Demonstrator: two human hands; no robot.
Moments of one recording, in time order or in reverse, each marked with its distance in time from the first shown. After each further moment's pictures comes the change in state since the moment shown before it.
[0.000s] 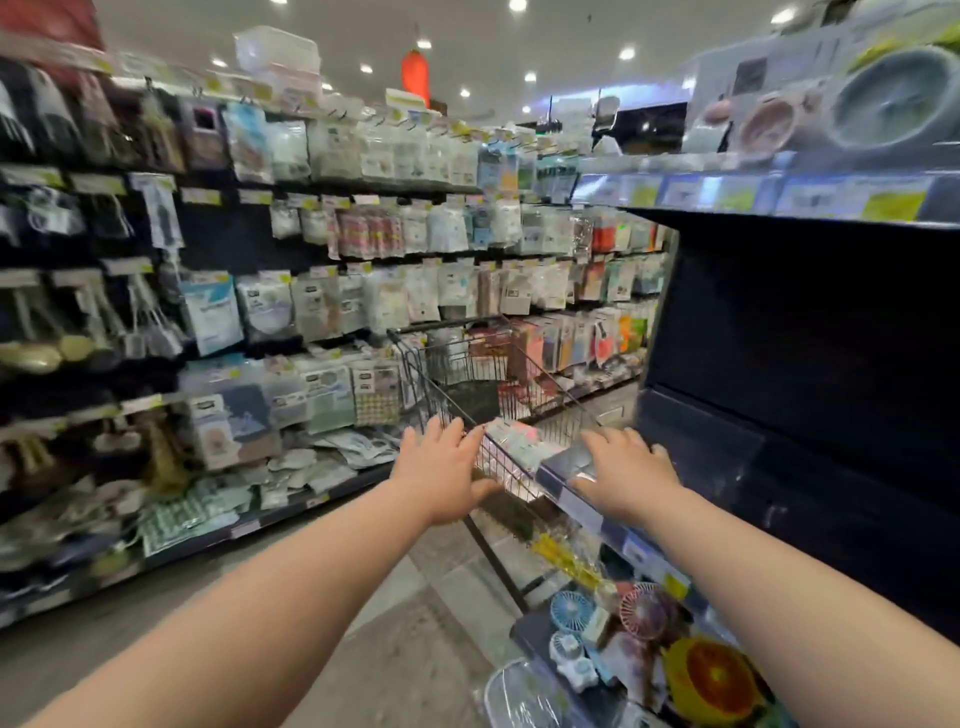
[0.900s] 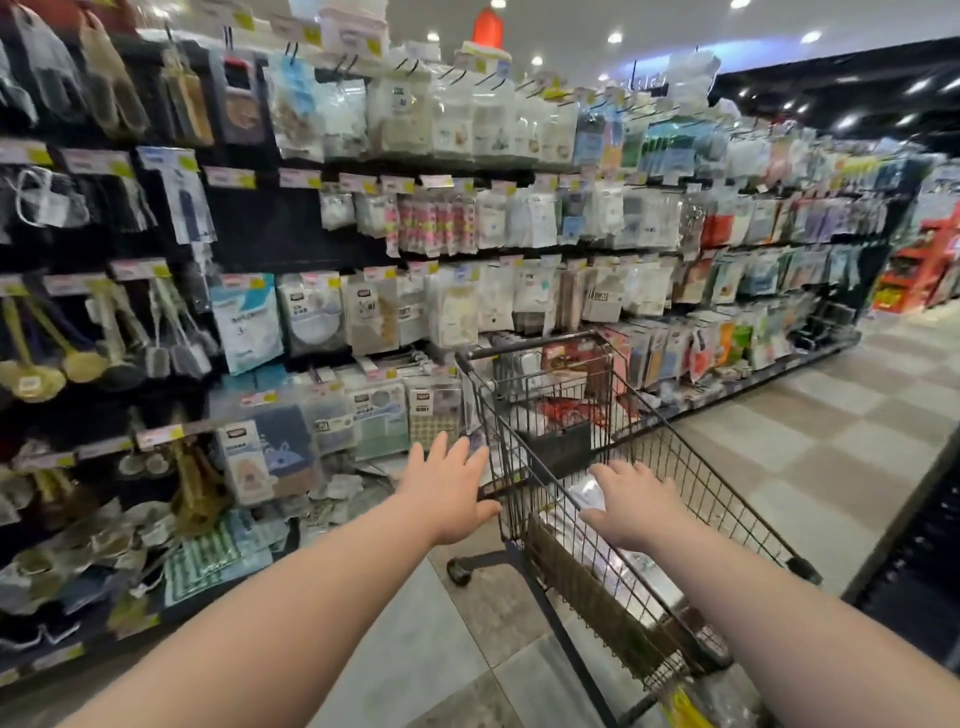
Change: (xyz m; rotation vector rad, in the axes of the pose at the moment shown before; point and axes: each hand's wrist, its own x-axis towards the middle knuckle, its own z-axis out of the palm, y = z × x) left_hand 0.293 -0.236 0.063 0.021 -0.141 -0.087; right_hand 0.382 -0.133 0.060 -0.054 -0.105 -0.089
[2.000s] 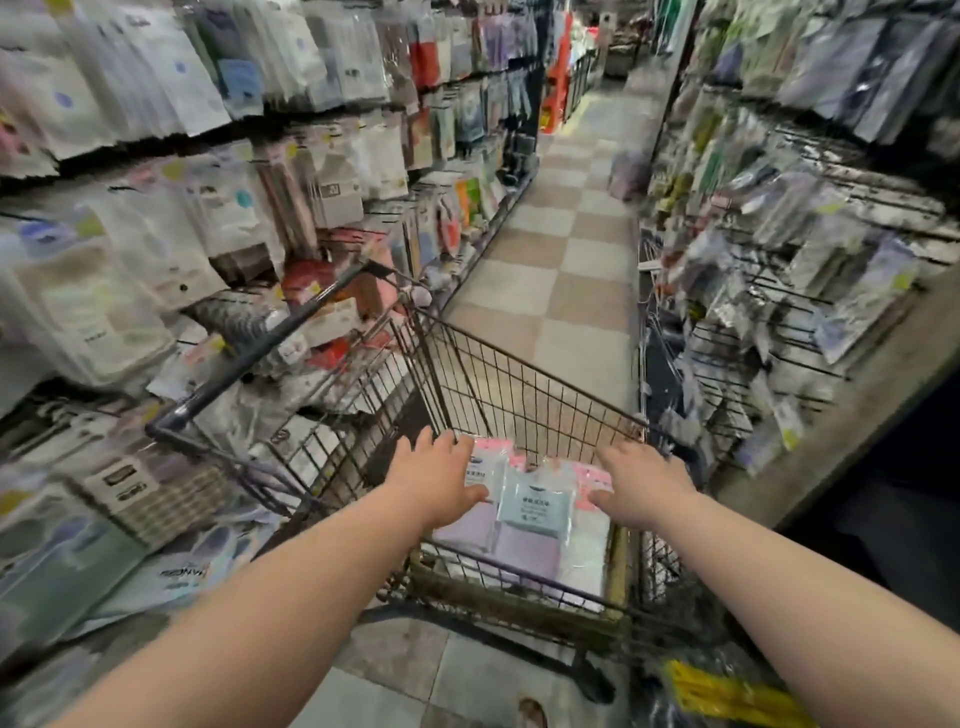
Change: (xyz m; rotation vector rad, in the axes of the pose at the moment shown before) left_hand 0.443 0.055 0.076 0.050 -0.160 0.692; right_hand 0.256 0.124 0.079 0.171 -0.249 0.683
